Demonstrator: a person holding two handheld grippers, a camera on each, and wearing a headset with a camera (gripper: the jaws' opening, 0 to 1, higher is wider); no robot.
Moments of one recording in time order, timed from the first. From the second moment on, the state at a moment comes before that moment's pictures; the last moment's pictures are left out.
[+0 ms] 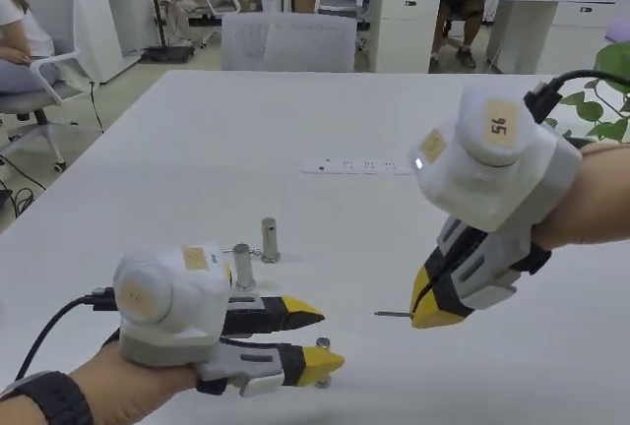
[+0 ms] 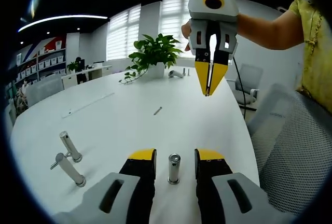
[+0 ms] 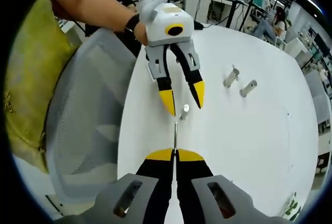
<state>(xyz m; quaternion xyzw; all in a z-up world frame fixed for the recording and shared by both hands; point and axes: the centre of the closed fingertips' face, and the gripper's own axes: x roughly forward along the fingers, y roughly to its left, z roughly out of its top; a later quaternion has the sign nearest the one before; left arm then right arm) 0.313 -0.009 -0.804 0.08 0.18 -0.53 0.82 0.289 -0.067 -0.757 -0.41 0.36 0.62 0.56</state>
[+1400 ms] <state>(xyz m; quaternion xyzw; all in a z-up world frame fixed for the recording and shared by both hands) 0.304 -0.024 -0.821 0.11 0.14 -0.61 0.77 0.296 -0.052 -0.795 -0.40 0.40 0.60 0.57</state>
